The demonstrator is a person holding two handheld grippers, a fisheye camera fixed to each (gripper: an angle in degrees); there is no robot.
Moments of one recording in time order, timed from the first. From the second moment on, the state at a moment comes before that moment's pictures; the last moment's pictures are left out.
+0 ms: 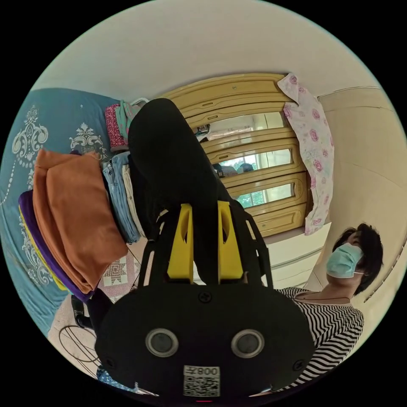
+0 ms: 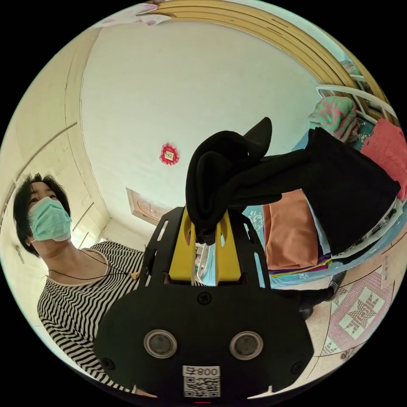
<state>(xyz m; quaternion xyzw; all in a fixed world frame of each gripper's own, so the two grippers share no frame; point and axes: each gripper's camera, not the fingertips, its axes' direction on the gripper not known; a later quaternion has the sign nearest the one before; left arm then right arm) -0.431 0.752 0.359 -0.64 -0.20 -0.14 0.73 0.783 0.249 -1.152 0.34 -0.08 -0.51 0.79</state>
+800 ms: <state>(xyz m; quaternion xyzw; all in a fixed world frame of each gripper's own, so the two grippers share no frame) -0.813 1.019 0.737 -0.55 -0.24 -0.09 0.79 0.675 -0.197 -1.500 0.30 0.04 -0.55 0.78</state>
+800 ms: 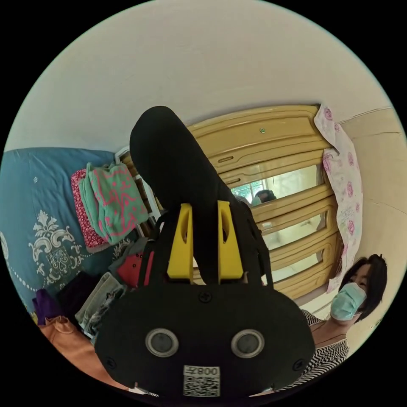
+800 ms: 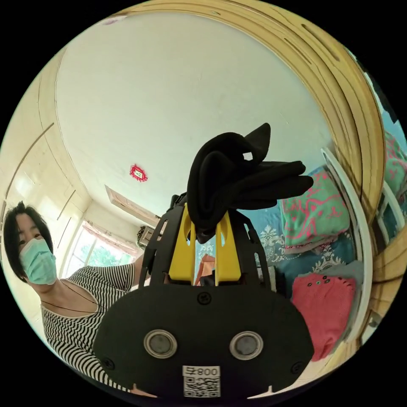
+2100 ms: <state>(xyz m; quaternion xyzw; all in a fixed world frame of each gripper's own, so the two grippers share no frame) -1.208 1.318 0.791 -0.66 -0.50 0.16 0.54 0.840 -0.618 -1.359 0.31 0.42 -0.37 0.77</state>
